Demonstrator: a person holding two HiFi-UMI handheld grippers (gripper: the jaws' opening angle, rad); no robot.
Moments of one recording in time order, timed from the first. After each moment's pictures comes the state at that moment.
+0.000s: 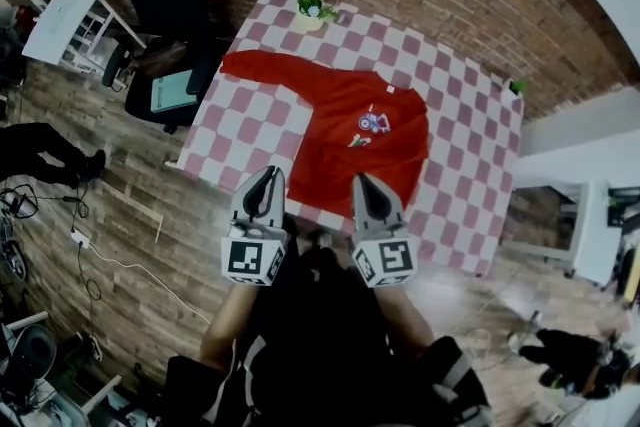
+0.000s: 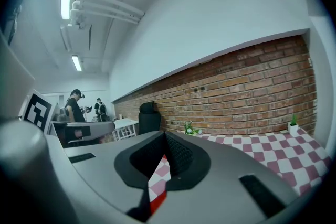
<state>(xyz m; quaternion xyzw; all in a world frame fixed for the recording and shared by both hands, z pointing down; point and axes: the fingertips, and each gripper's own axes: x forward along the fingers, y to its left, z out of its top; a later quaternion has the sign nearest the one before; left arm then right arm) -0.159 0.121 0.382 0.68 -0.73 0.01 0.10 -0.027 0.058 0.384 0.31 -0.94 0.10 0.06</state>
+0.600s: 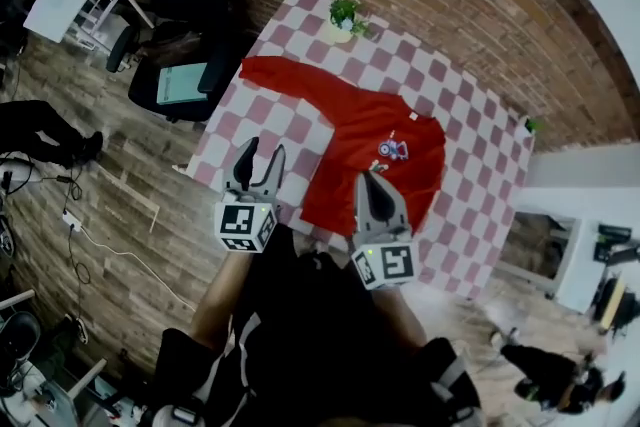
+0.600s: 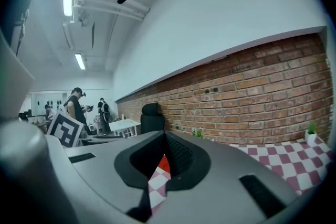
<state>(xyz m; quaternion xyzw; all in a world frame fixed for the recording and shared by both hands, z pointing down) -0.302 0.051 0.429 0.64 -0.75 0.01 0.15 -0.132 0.005 0.367 0.29 -0.95 0.08 0.06</state>
